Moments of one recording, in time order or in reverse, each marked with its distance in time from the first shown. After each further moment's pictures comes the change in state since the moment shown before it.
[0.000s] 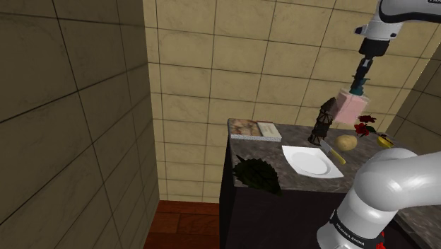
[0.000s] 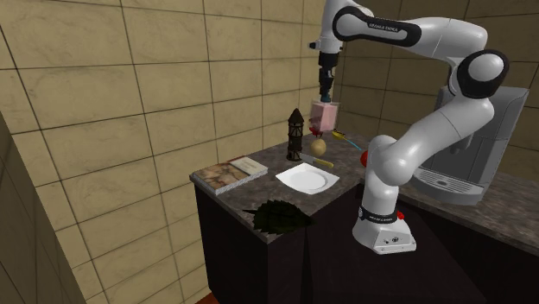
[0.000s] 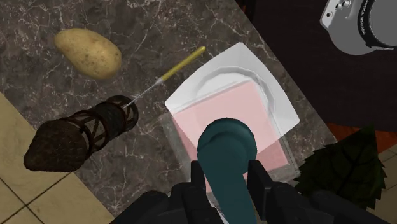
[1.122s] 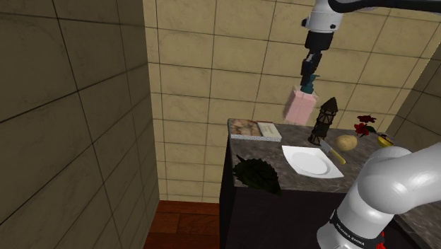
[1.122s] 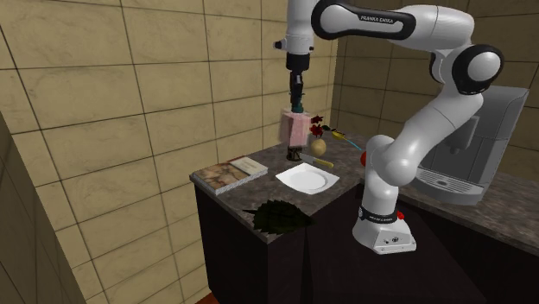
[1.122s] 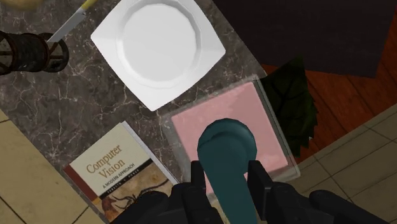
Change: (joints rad) arm 0.100 0.142 0.347 0.009 0.239 0.028 0.394
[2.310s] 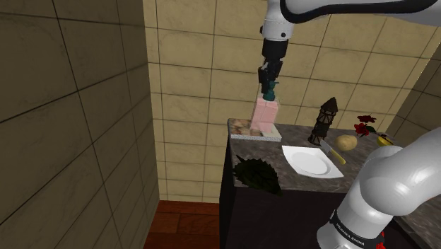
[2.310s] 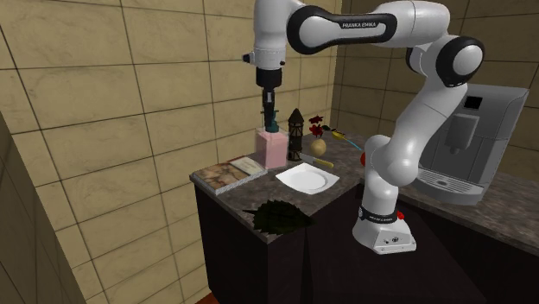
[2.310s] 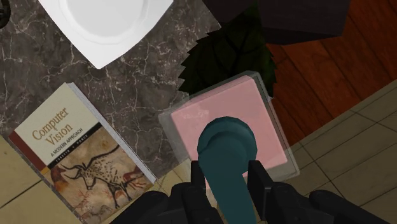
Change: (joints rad) arm 0.061 0.221 0.184 0.070 0.093 0.118 0.238
